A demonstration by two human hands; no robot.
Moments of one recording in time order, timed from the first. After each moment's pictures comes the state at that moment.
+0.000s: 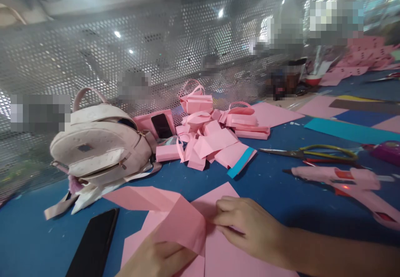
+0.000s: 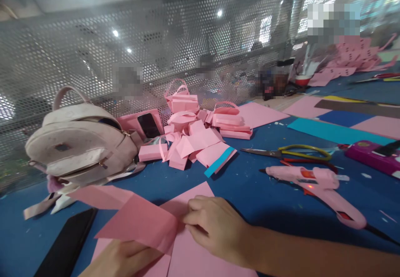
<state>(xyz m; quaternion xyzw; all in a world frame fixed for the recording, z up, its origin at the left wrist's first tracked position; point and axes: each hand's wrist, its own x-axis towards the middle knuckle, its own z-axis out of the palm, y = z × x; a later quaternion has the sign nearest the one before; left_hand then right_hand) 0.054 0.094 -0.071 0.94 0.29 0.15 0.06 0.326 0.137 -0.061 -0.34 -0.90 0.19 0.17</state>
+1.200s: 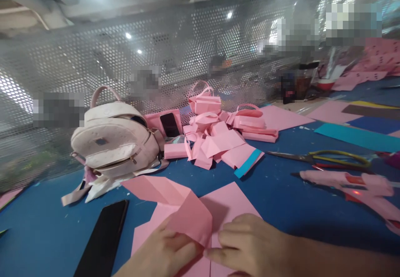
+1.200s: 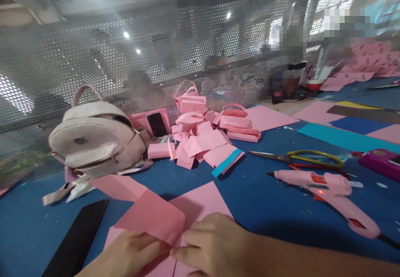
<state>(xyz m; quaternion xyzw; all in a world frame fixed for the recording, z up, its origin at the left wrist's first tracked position) 0.054 0.087 -0.049 0.95 0.29 0.08 0.06 0.321 0.116 -0.047 -0.12 -0.98 0.07 0.16</state>
